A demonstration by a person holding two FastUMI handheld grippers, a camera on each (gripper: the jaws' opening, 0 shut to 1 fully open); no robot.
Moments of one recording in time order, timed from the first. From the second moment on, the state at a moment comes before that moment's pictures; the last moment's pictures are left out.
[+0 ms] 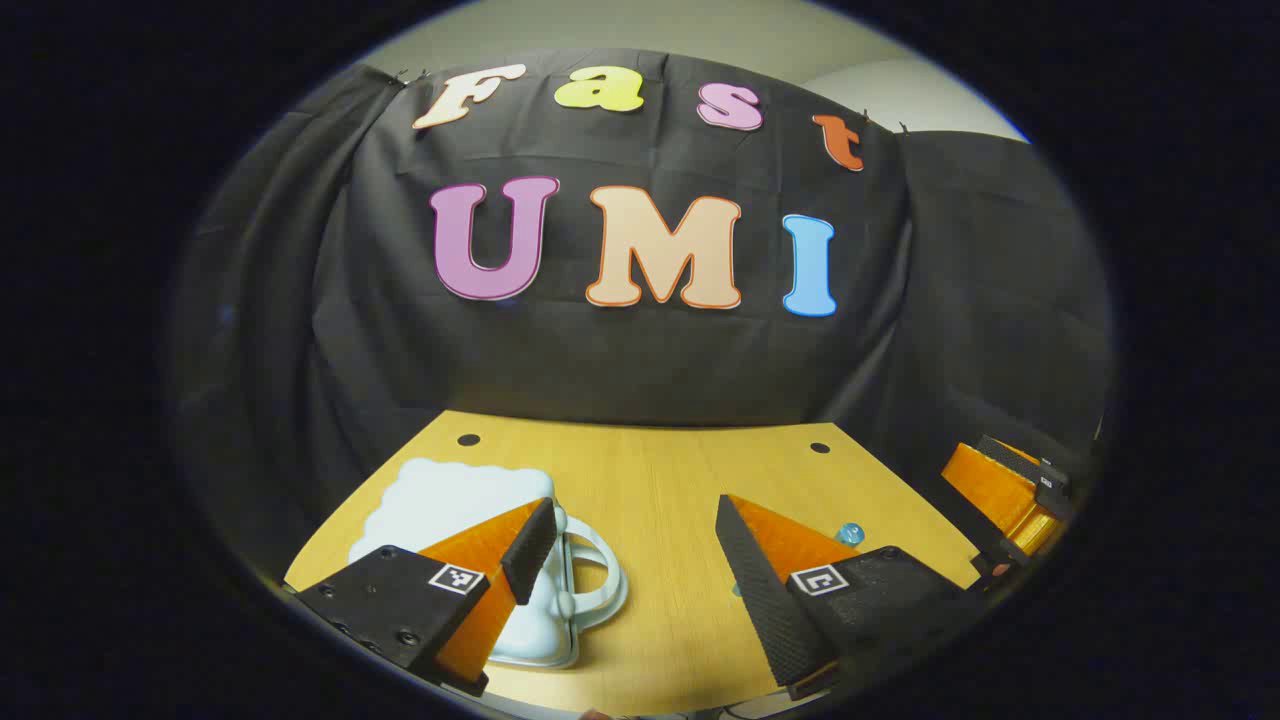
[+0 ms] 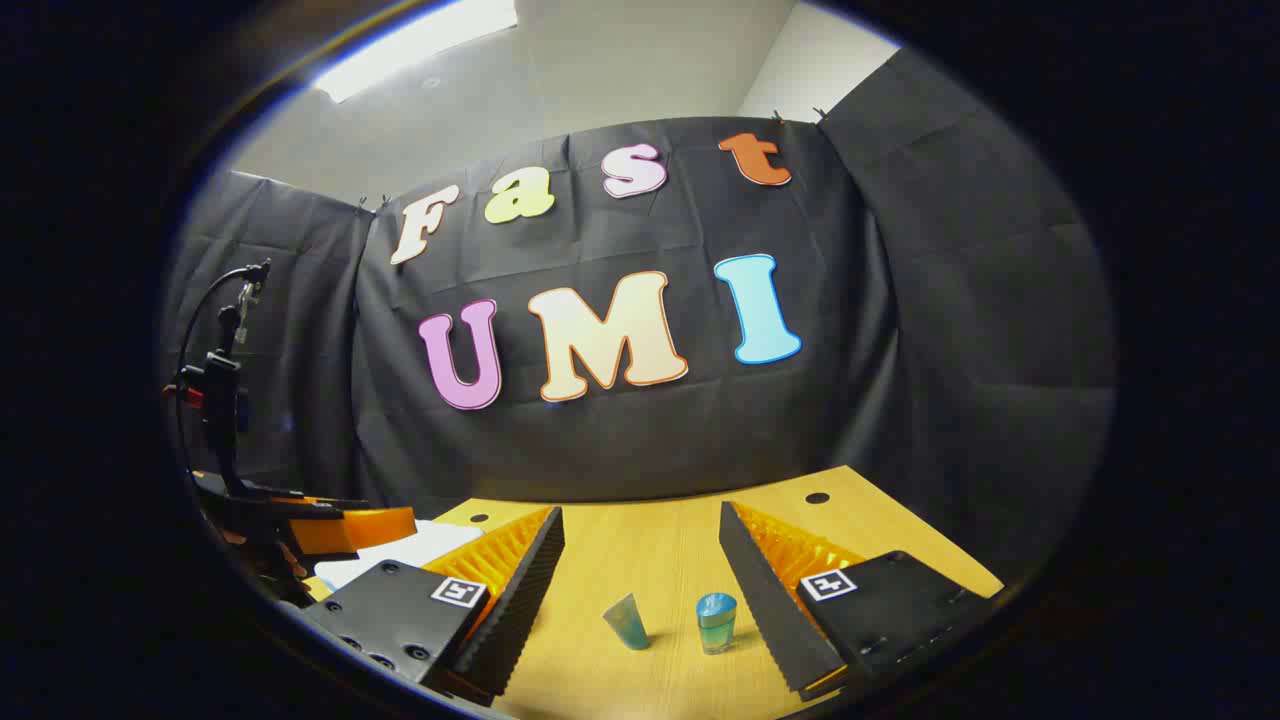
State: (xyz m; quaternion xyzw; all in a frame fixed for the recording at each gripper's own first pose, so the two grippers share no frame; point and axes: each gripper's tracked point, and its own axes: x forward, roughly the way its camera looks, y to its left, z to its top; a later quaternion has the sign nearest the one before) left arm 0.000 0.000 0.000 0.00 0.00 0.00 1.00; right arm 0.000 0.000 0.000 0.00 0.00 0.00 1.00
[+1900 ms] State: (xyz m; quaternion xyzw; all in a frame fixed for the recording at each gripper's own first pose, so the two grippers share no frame) left arm 0.115 0.043 -0.086 -0.07 0.28 0.03 0.96; right arm 0.005 -0.070 -0.034 0.04 0.06 -0.06 1.00
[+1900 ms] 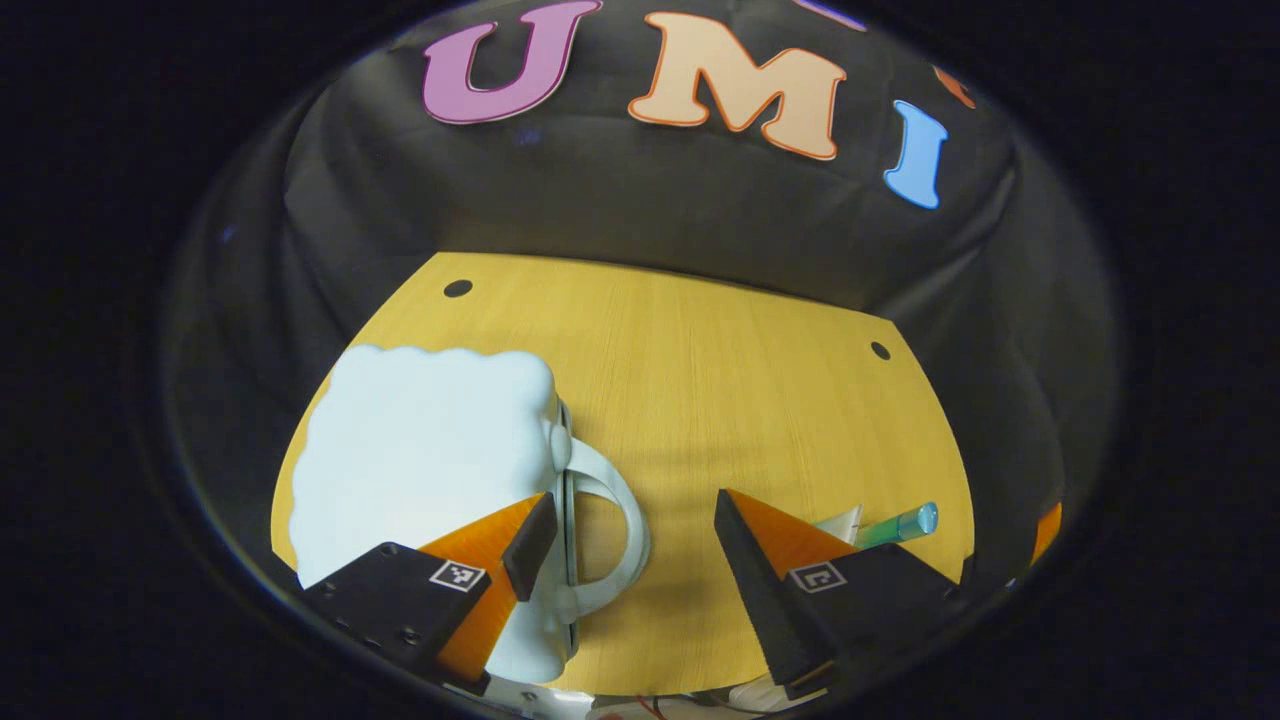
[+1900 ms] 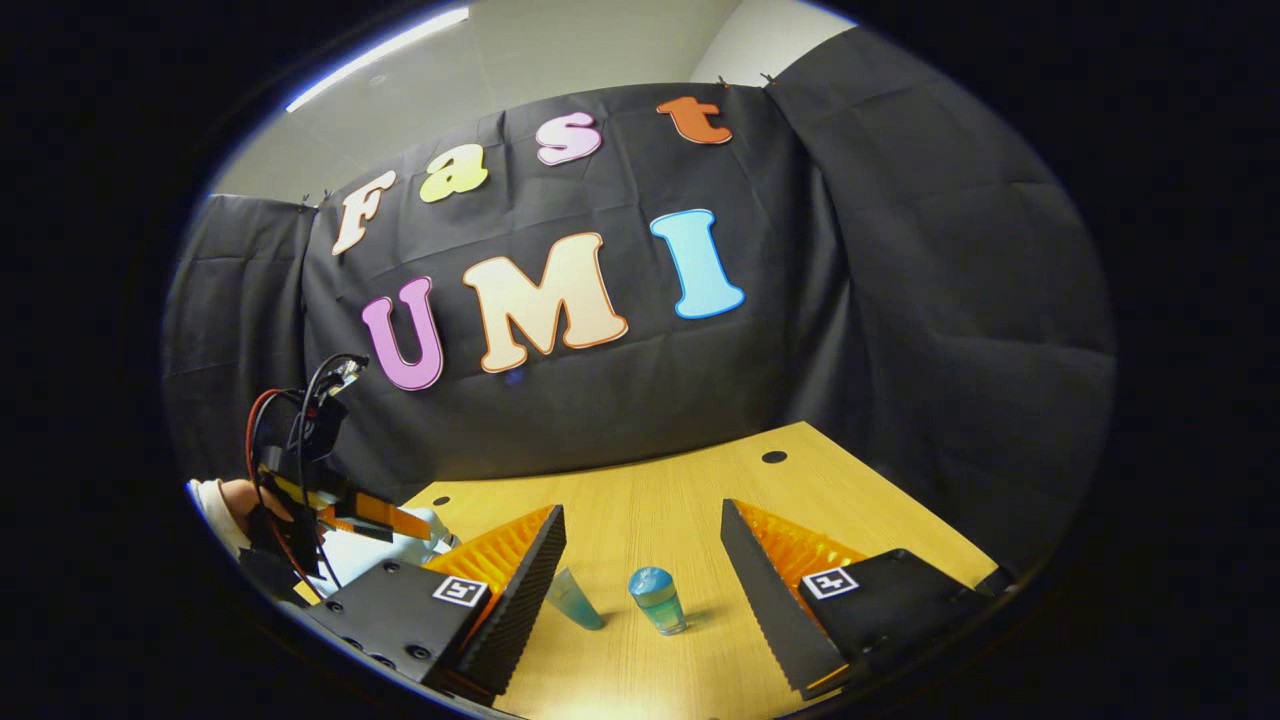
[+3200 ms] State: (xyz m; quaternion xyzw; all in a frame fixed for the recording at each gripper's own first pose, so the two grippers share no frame) left arm 0.146 0.045 -0.214 -0.07 0.53 0.09 0.84; right arm -0.040 -0.116 -0.049 0.06 0.07 -0.12 0.99
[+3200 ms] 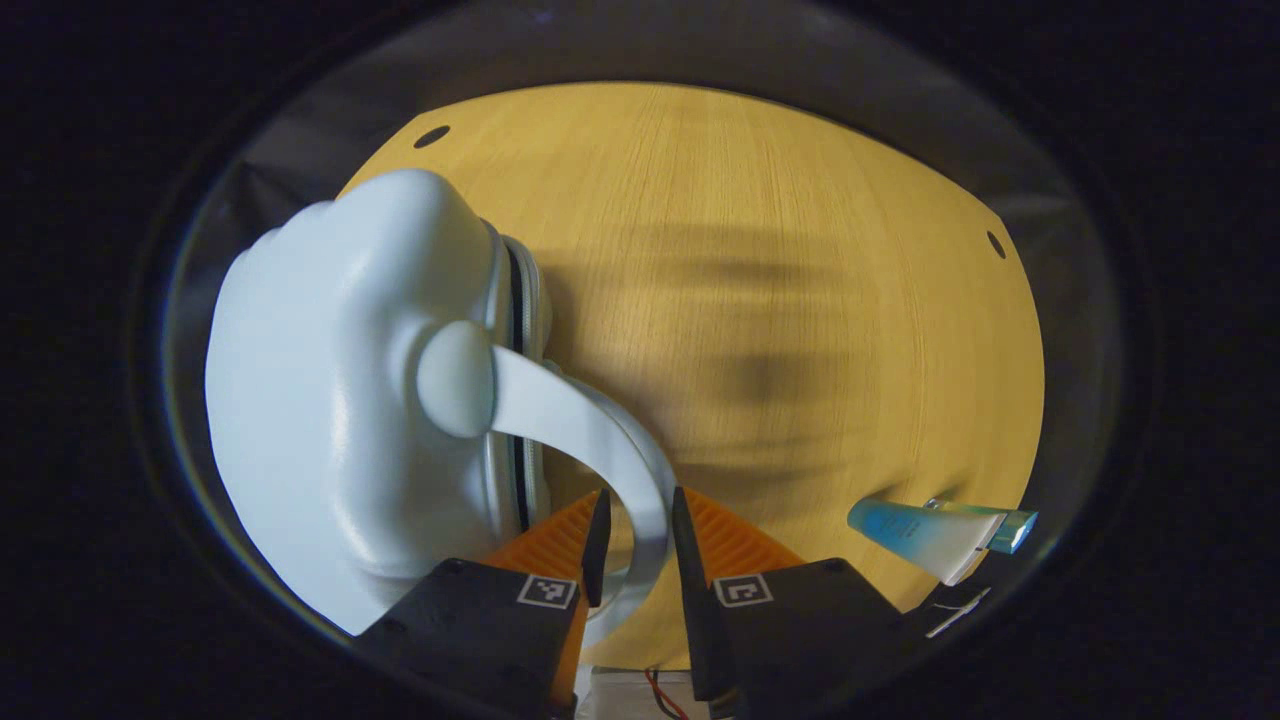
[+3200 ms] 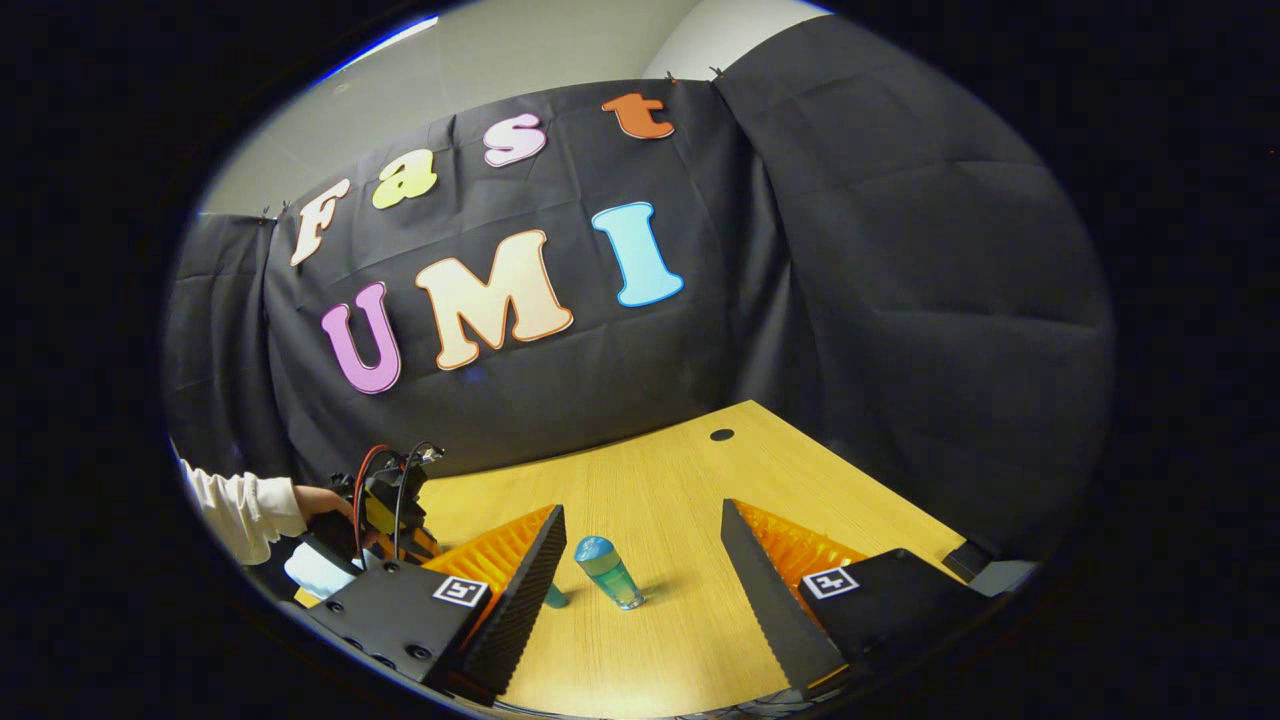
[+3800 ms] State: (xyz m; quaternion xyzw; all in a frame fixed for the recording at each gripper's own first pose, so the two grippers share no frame) left arm 0.142 0.034 -0.192 -0.04 0.51 0.06 0.86; right arm -0.037 -0.105 -0.055 0.06 0.08 -0.10 0.99
